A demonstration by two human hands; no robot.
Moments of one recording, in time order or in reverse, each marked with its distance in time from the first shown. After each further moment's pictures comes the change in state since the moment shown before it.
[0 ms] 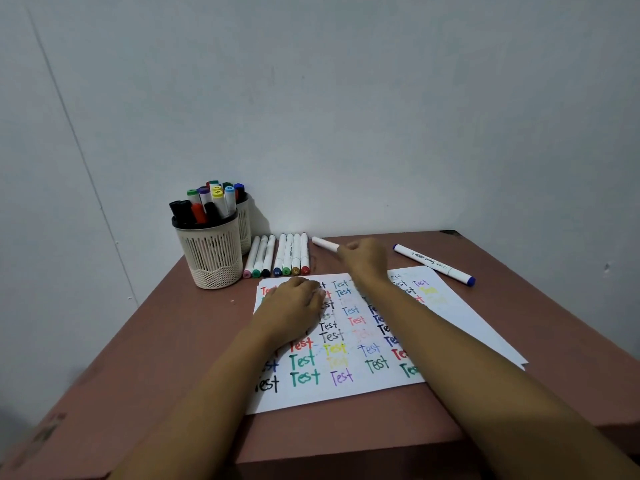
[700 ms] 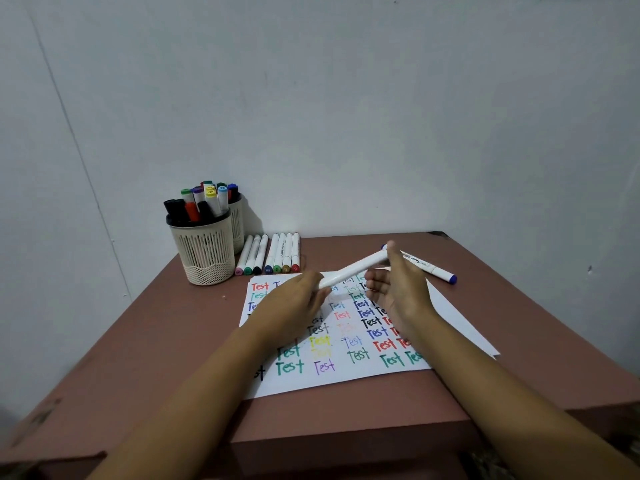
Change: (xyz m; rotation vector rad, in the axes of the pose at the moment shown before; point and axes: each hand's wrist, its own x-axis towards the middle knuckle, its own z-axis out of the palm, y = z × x) left_hand -0.016 0.022 -0.002 -0.043 0.171 0.226; right_hand -0.060 0.017 -0.076 0.844 -0.094 0.282
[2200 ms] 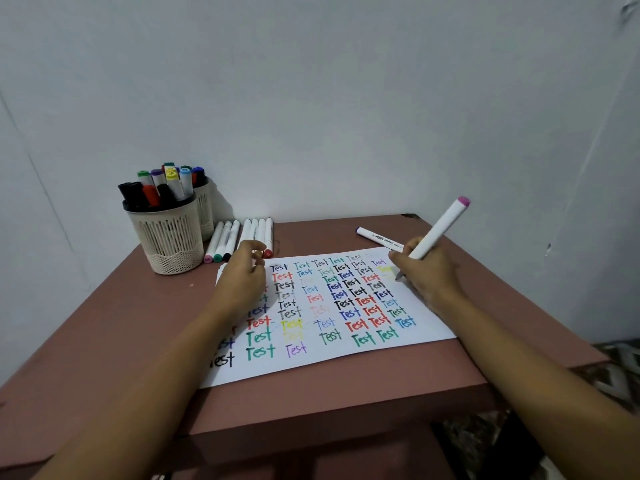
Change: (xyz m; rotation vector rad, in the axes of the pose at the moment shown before) left_hand 0.008 -0.012 -0.007 -0.432 0.159 -0.442; right_hand 0.024 -0.016 -0.074 -0.606 0.177 -0.298
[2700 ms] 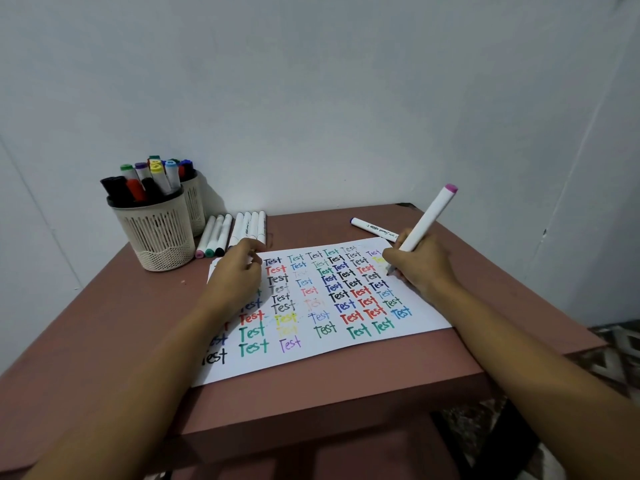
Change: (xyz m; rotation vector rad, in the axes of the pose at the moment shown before) left_hand 0.000 -0.005 0.003 0.106 -0.059 0.029; right_hand -0.002 0.005 0.001 -0.126 -0.022 0.018
